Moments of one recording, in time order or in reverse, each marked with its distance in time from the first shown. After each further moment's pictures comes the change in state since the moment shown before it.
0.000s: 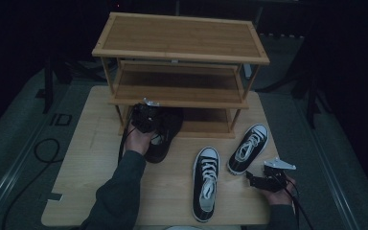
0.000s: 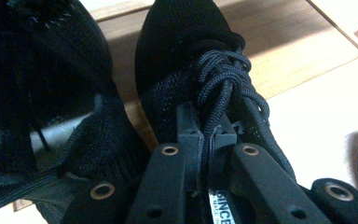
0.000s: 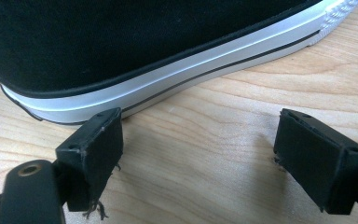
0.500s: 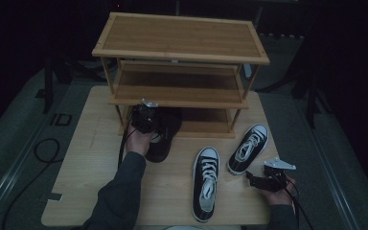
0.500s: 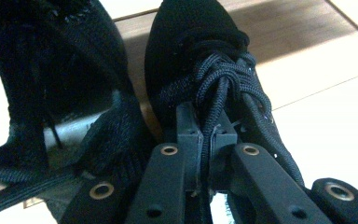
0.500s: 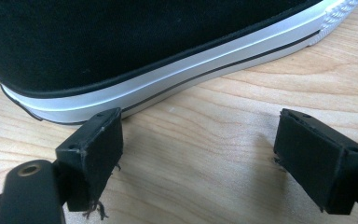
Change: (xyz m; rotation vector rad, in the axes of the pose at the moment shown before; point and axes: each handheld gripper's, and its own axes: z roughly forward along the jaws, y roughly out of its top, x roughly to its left) left arm 0.003 -0.005 0.008 -0.011 0.058 -0.020; right arm 0.000 0.000 0.000 0.000 0.000 0.000
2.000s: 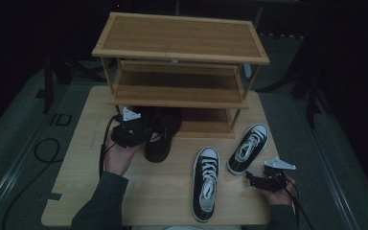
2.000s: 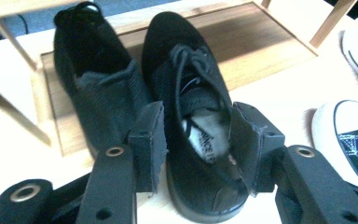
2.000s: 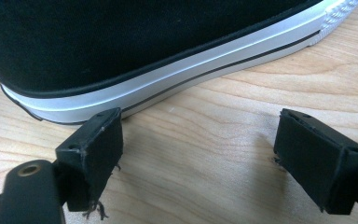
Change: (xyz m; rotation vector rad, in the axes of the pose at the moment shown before) left arm 0.007 -0.037 -0.090 -0.110 -0.069 0.033; right arm 0.000 0.000 0.000 0.000 0.000 0.000
